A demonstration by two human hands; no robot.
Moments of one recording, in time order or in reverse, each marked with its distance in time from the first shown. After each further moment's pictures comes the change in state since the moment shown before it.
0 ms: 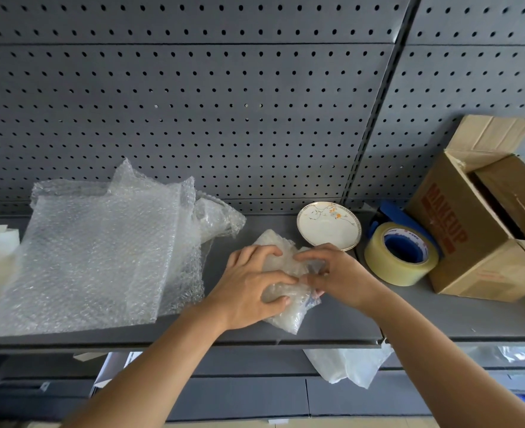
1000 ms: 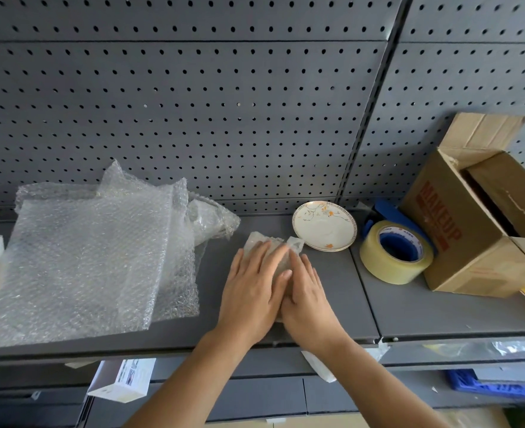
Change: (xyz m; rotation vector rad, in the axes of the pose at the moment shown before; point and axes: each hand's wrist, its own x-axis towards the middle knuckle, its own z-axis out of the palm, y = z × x) left_hand 0.007 0.027 0.030 0.014 0.282 -0.244; right_hand -0.017 0.003 0.084 -0.135 0.229 -0.104
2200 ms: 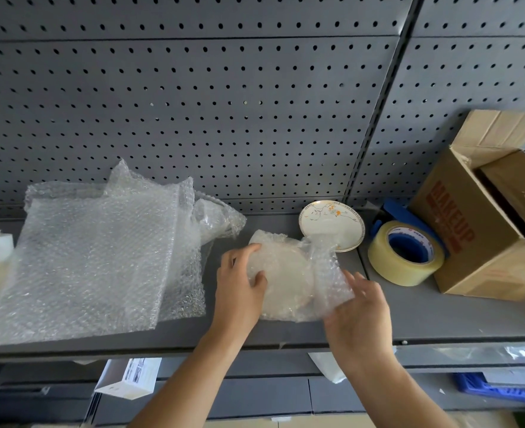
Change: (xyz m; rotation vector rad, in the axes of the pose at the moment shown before) left_hand -0.005 -0.016 -0.010 -0.454 0.097 -0.395; right_hand -0.030 -0.015 -0.044 1.636 0.324 0.497
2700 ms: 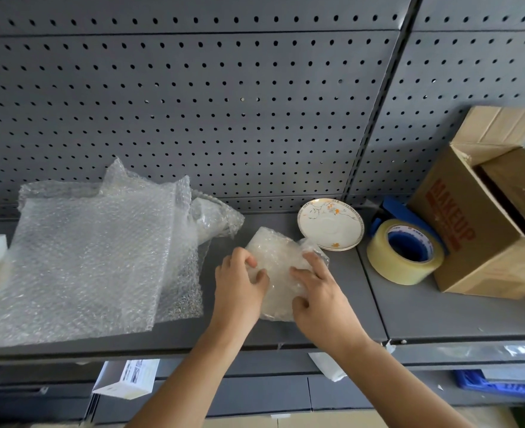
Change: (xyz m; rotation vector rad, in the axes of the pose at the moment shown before) left_hand 0.002 0.015 0.000 0.069 0.009 -0.101; right_hand 0.035 0.022 -0.004 -1.806 -0.302 -0.738
